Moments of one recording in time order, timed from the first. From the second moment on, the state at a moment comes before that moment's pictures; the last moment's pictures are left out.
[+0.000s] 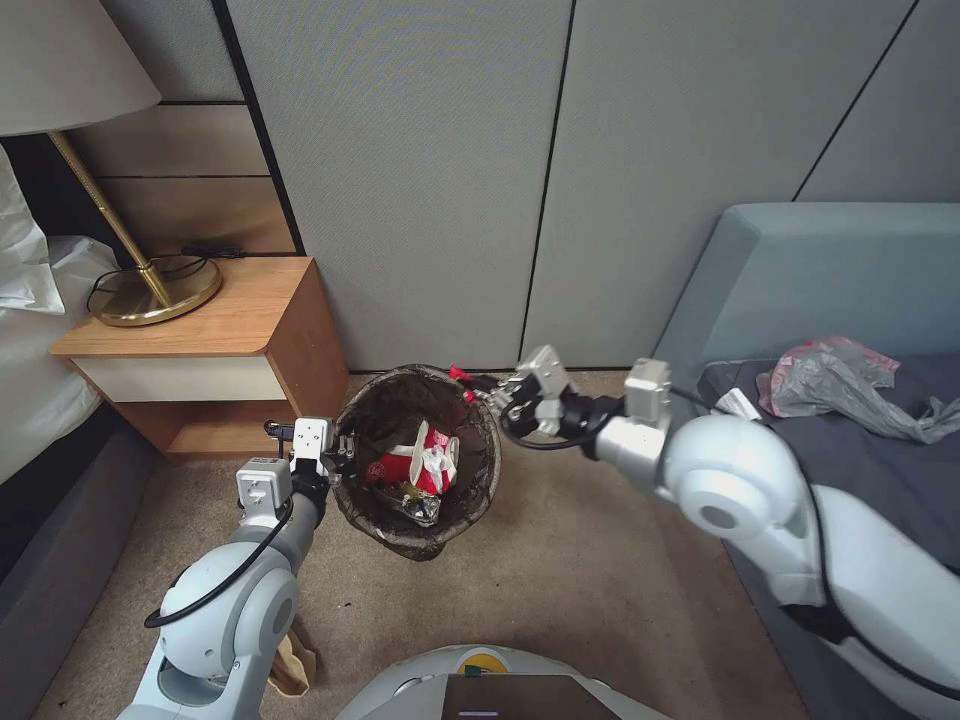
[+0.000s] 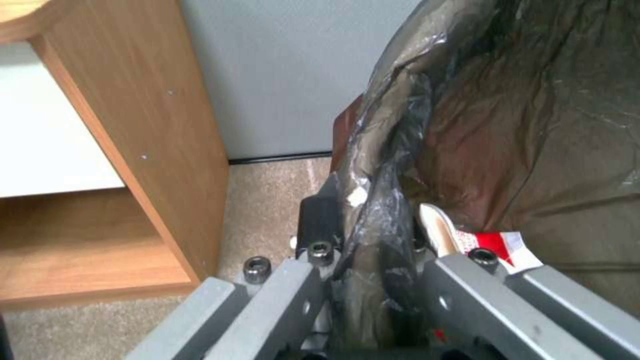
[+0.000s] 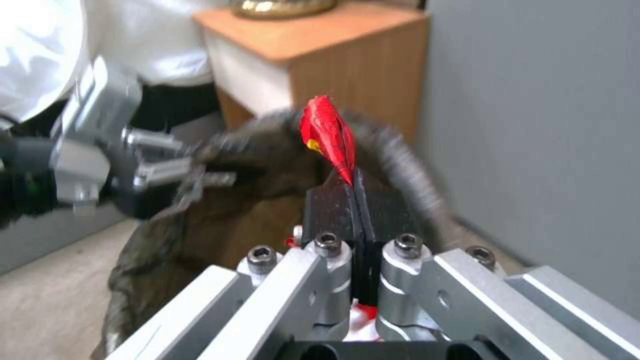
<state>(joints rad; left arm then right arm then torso) 1.54 -1.35 -0.54 -2.44 -0.28 0.74 -0.13 -0.80 0.77 -0.02 2.33 0.96 -0.62 0.04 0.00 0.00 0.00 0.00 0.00</state>
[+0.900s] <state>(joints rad) 1.53 -1.36 -0.55 -2.44 -0.28 0.74 -0.12 -0.79 0.92 -0.25 2.16 0.86 -0.59 0.07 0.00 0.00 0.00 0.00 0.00</state>
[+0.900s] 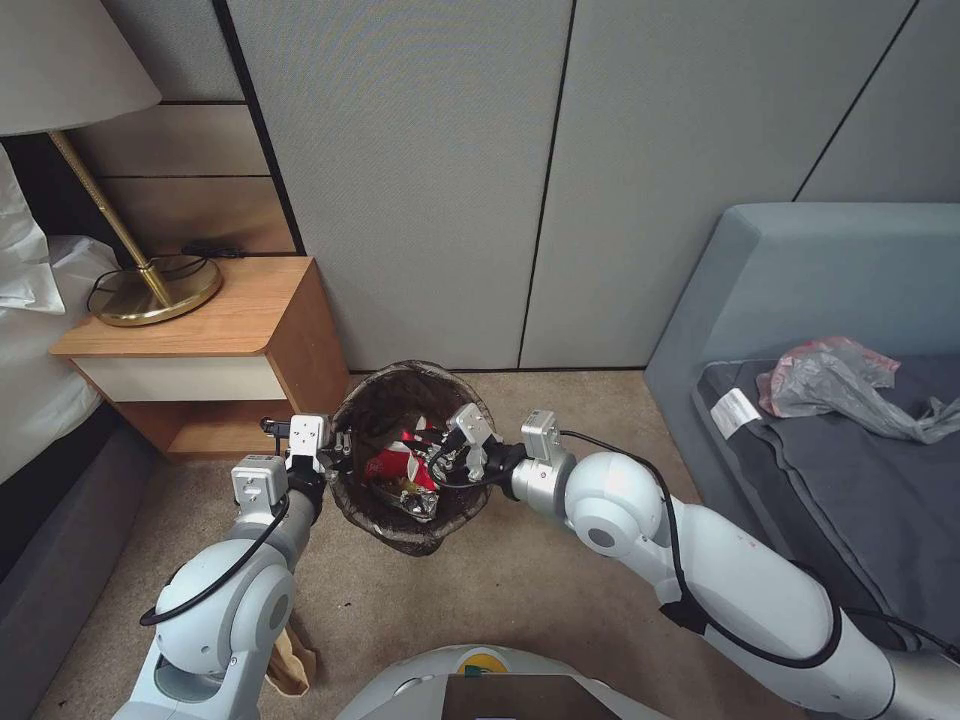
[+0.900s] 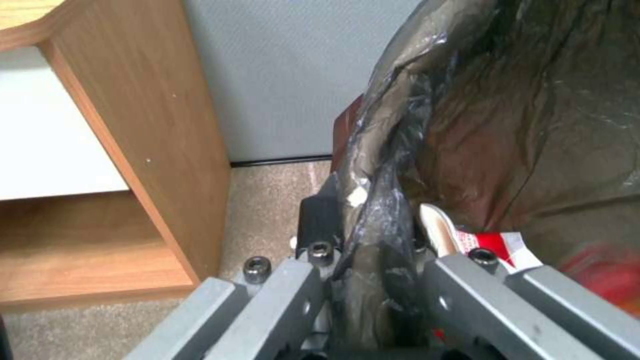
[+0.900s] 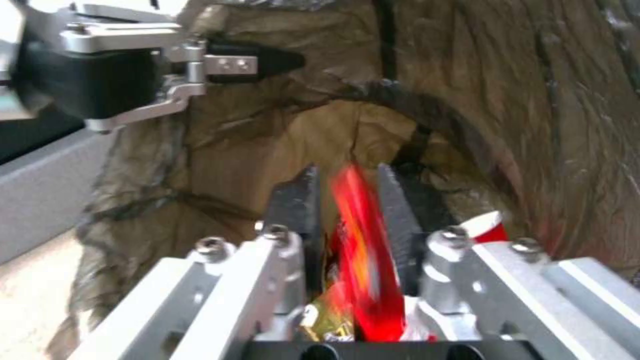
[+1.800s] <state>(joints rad) 1.53 -1.37 -0.56 -2.43 -0.26 0.74 -0.11 -0.86 0.89 -0.07 2.27 0.83 -0.47 0.19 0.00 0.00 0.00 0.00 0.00</state>
